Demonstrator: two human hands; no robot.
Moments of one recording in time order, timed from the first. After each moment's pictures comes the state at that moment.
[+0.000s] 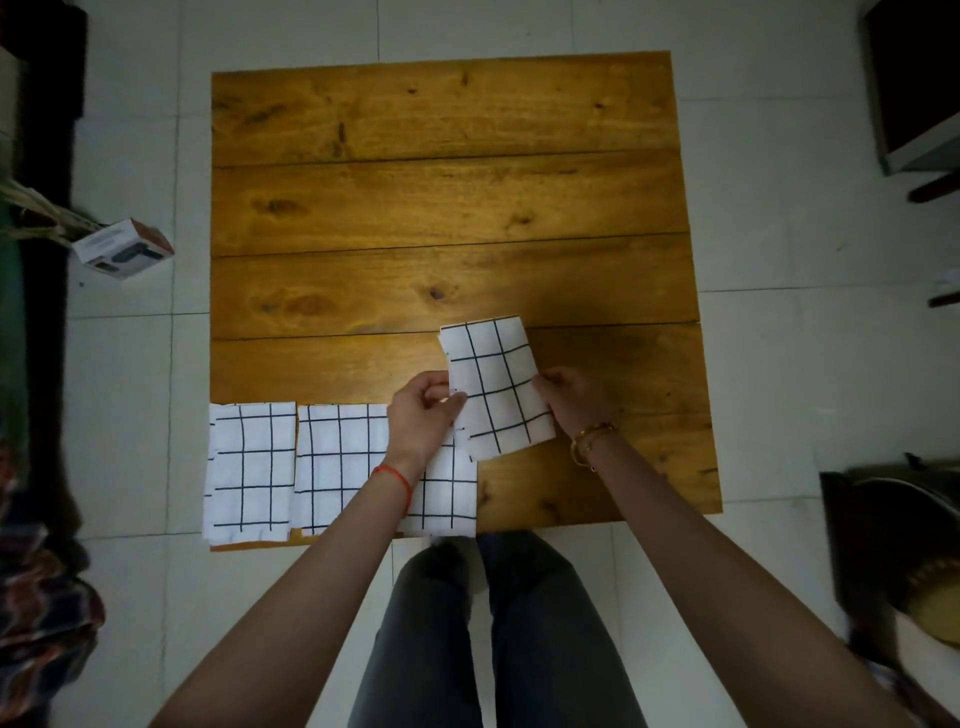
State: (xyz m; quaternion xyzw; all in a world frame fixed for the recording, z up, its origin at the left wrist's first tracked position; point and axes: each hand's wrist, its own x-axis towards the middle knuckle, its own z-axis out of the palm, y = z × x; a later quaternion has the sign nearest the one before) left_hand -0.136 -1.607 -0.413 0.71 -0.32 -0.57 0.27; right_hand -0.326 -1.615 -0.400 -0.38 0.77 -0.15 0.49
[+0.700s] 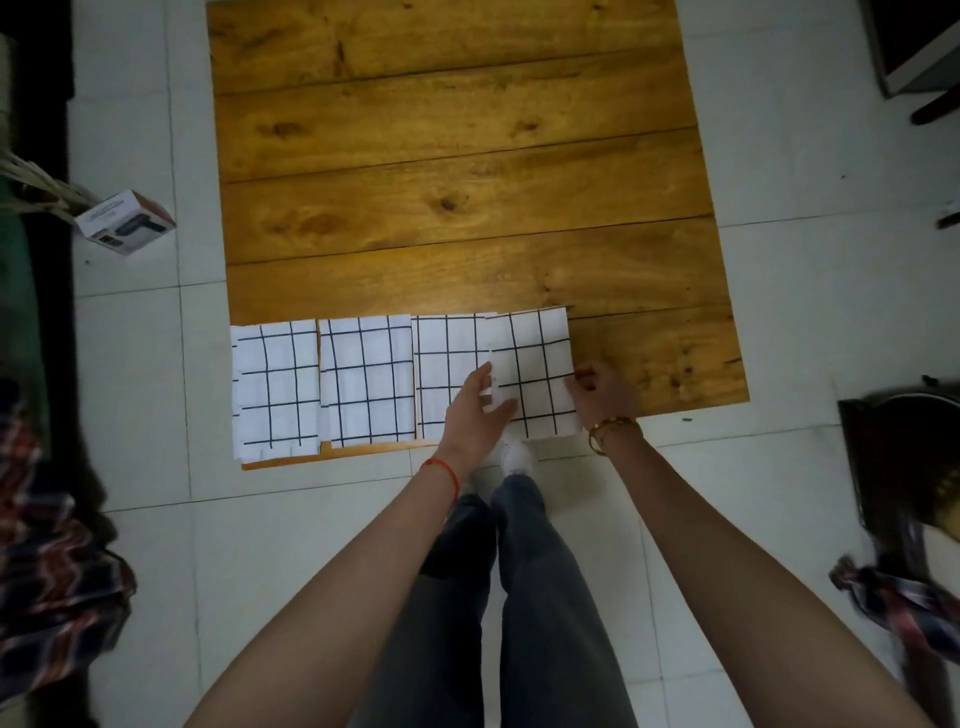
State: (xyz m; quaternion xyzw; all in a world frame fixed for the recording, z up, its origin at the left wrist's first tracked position) left_hand -0.138 -1.483 -0.422 0.66 -0.40 -0.61 0.15; right_hand -0.305 -1.485 -0.423 -0.38 0.82 -0.14 0.40
